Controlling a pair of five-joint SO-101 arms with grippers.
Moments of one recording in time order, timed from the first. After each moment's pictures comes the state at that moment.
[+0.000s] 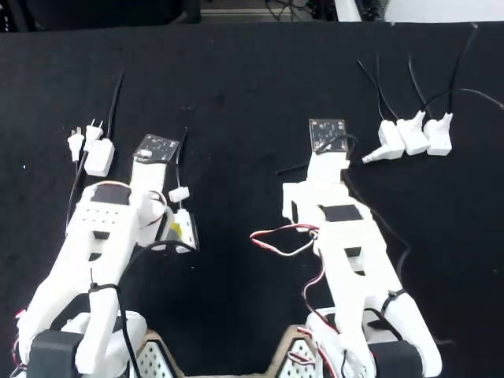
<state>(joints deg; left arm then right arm) 0.7 -28.0 50.4 62.4 -13.1 -5.4 -29.5 63.8 31.6 -6.1</state>
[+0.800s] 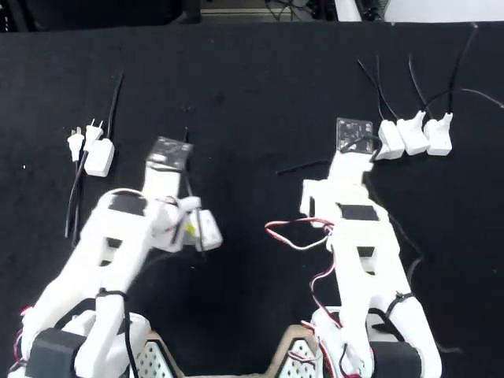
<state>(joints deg) 9.0 -28.0 56.0 51.6 -6.4 2.2 -29.5 63.8 31.6 -6.3</state>
